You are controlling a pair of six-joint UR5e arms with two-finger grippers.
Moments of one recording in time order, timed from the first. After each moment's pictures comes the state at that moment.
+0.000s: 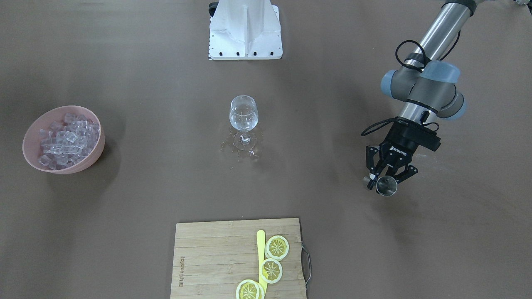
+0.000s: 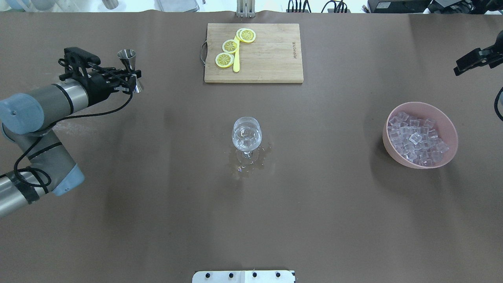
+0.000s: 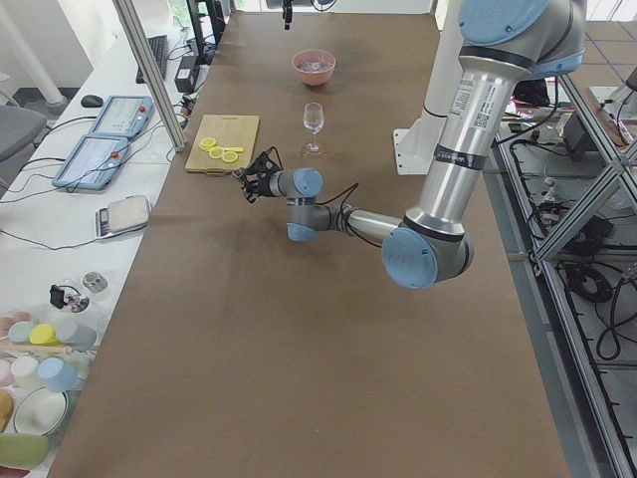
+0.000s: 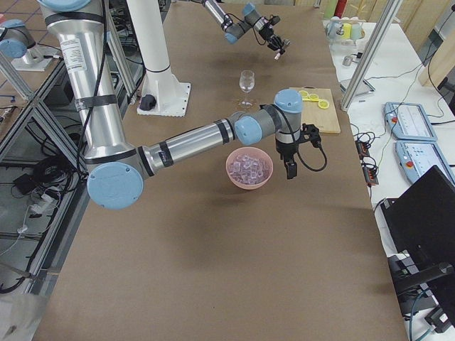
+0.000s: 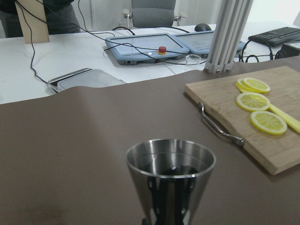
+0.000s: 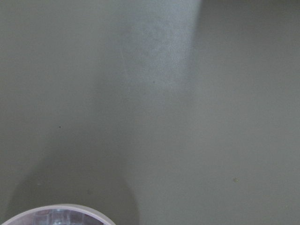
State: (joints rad) left arm -0.77 -1.90 -1.37 -2.99 -1.53 -0.77; right arm 1.27 -1.37 1.75 -1.50 2.18 0.32
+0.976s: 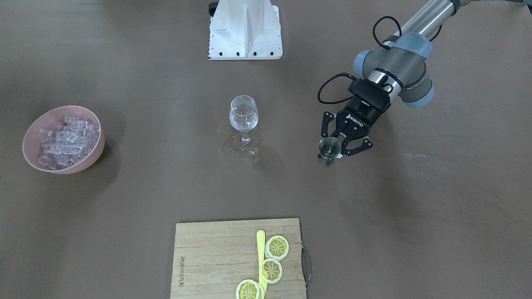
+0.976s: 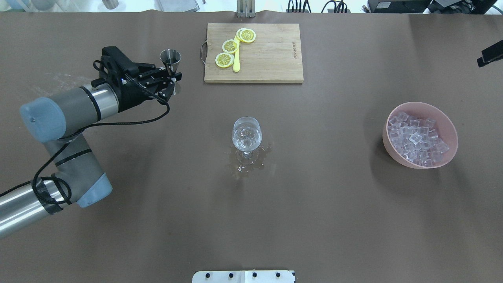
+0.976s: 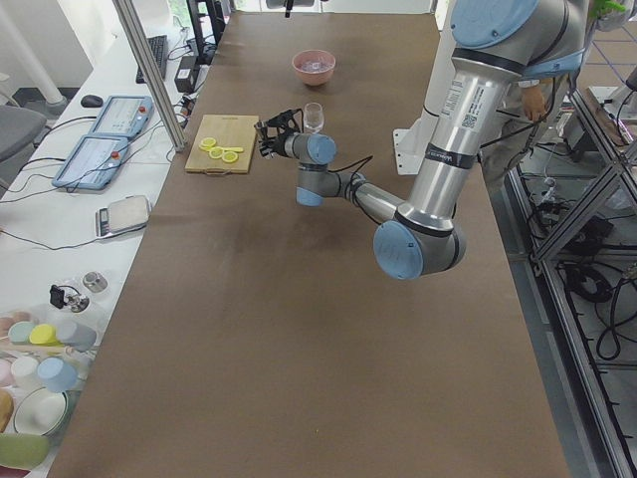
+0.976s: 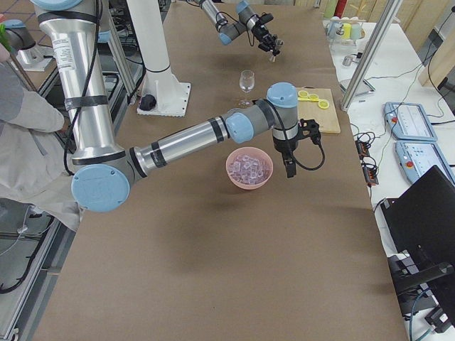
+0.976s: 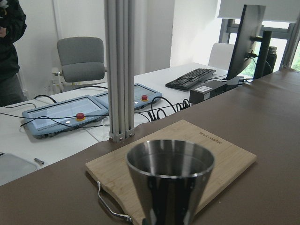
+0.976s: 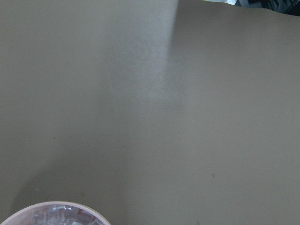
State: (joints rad) left arm -0.67 -1.97 -1.52 -2.93 -1.53 -0.49; right arm 1.35 -1.43 1.84 -1.51 2.19 0.35
